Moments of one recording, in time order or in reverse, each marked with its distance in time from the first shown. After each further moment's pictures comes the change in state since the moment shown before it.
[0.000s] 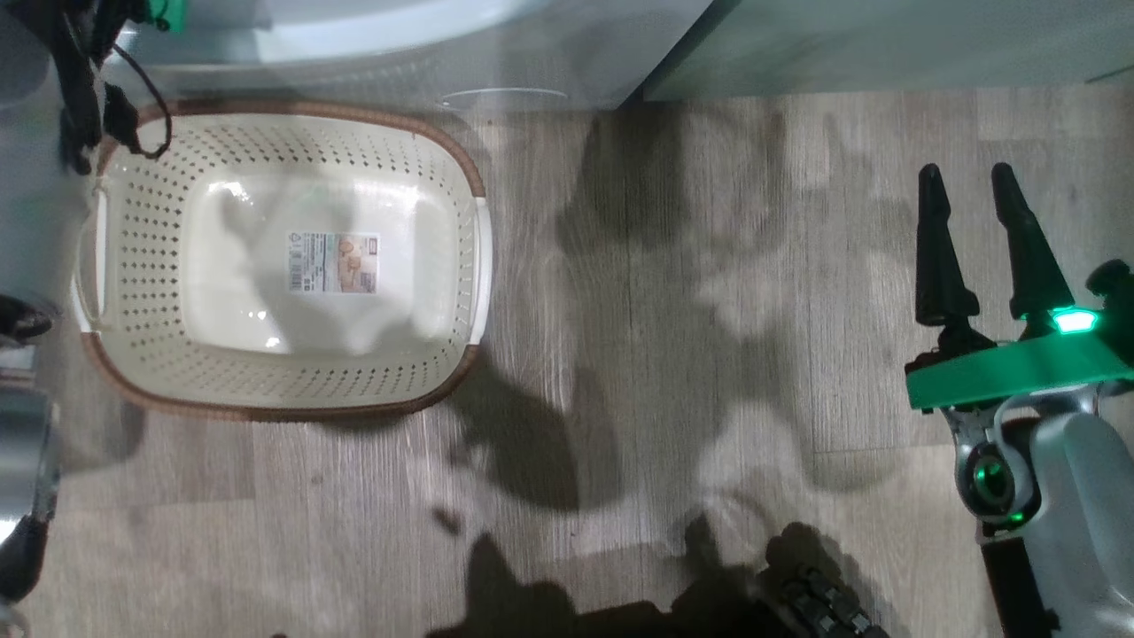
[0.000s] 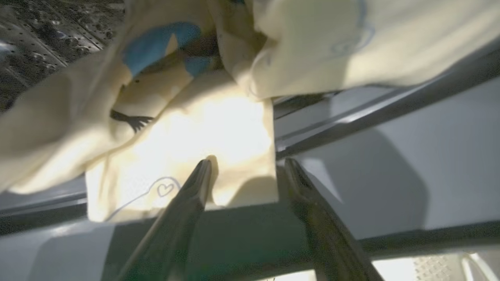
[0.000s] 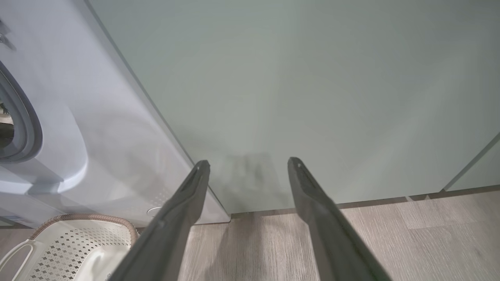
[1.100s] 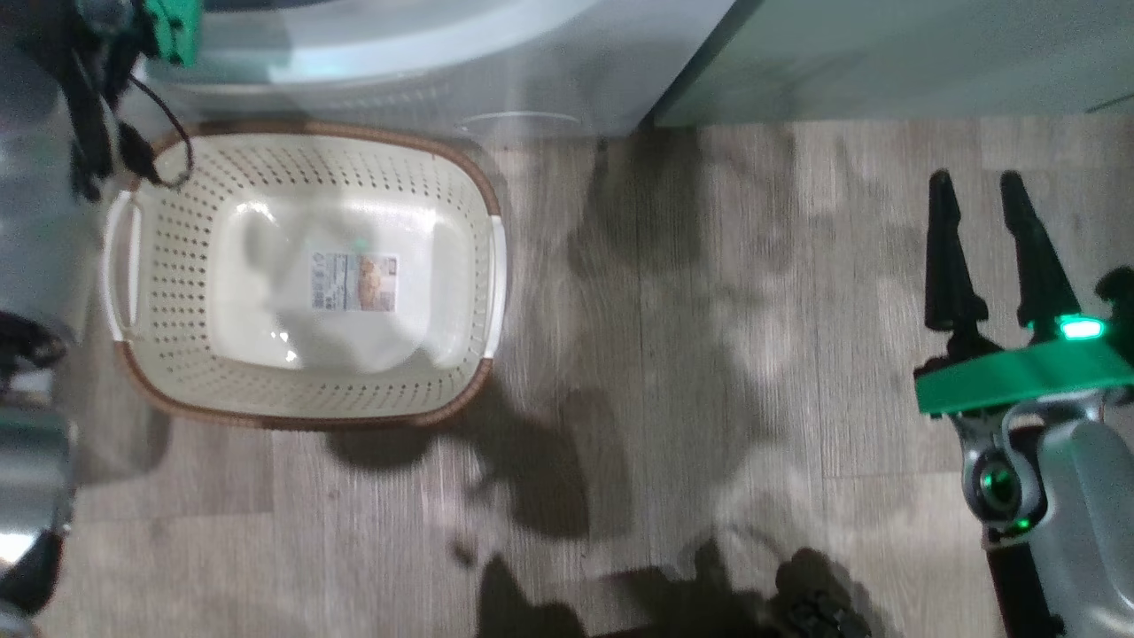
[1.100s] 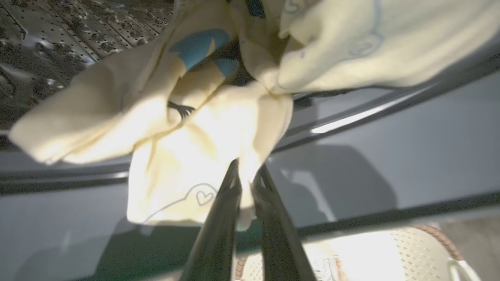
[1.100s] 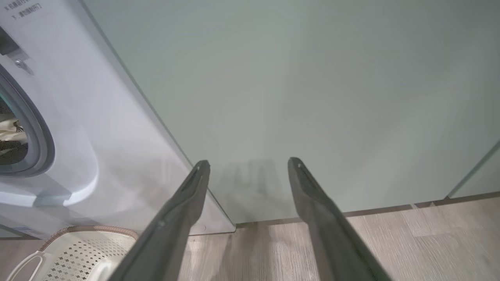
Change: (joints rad) left arm 0.028 -0.004 -0.018 0.074 -0.076 0.016 -0.118; right arm -0.001 0.000 -0.019 0.018 0.013 0.000 0.000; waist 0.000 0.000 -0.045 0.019
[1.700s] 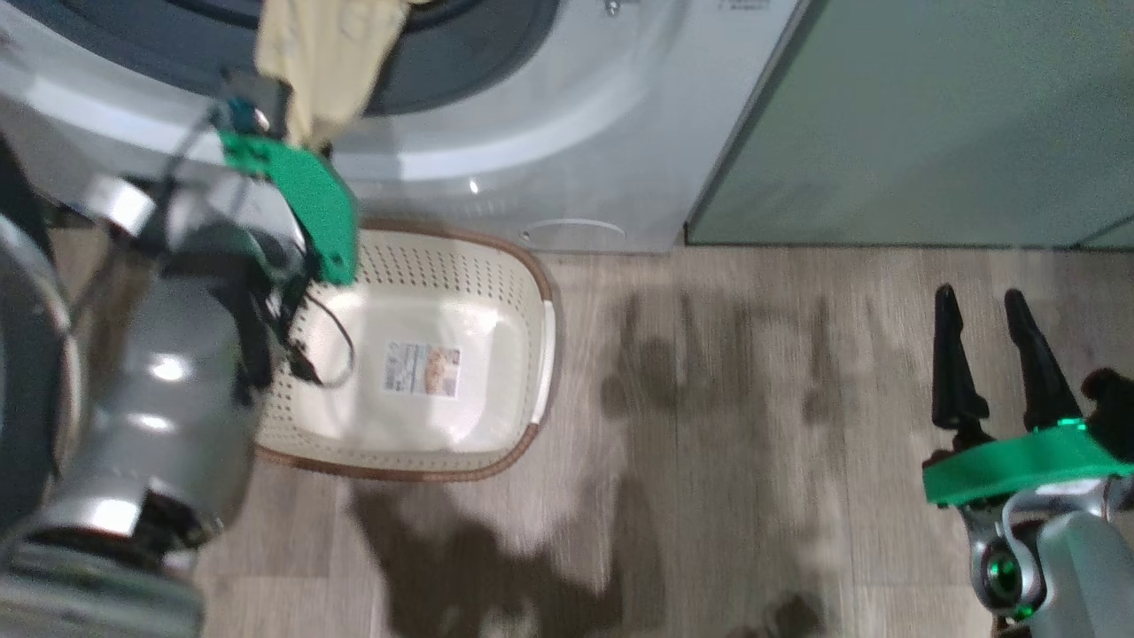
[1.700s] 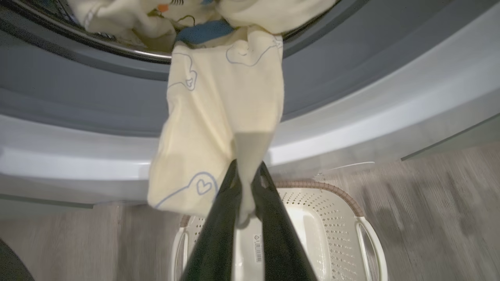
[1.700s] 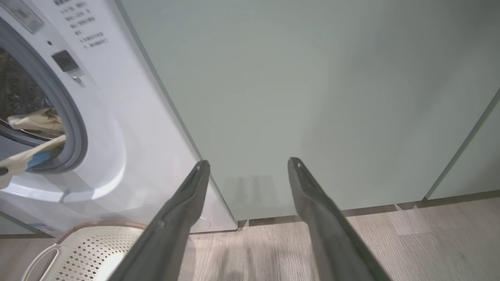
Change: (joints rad) left arm 0.408 -0.125 0.052 -0.135 -0.147 0.028 -0.159; right arm 0.159 0.001 -0.060 0.028 -0.071 0.000 0.000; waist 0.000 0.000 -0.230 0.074
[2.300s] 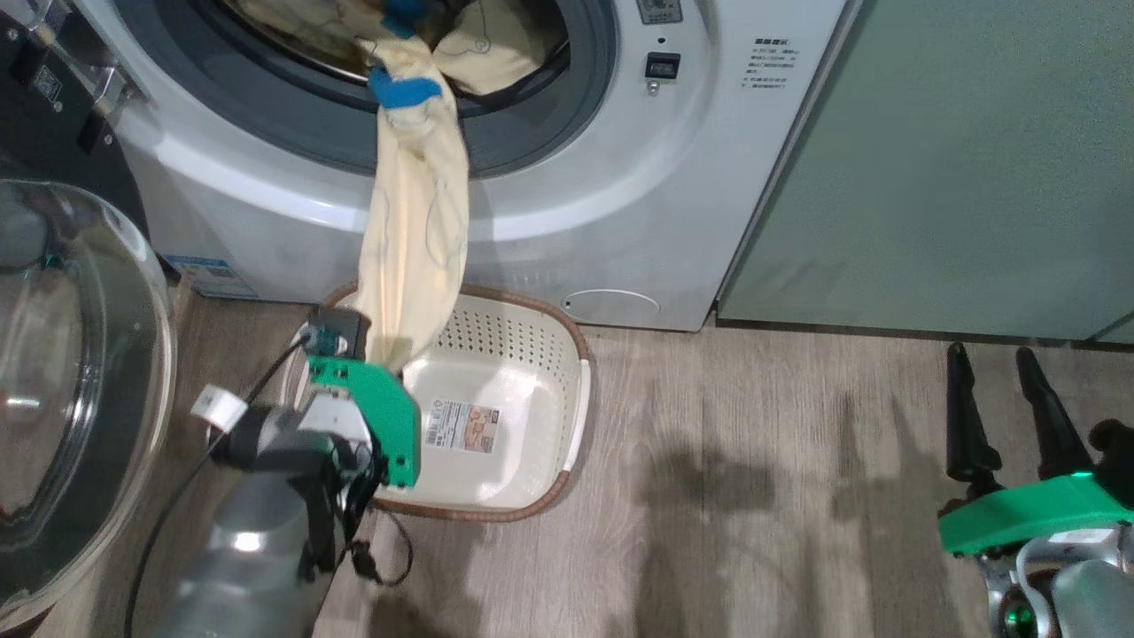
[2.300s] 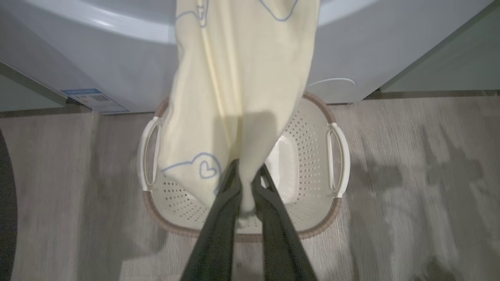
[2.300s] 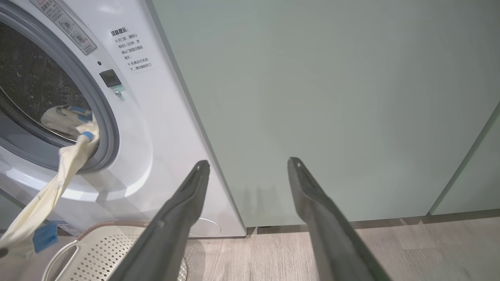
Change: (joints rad) left arm 0.320 -0.093 -0.021 -0.014 -0.077 0.032 -0.022; right arm 0.087 -0.028 -0.013 0.005 -0.006 0.000 0.000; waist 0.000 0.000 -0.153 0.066
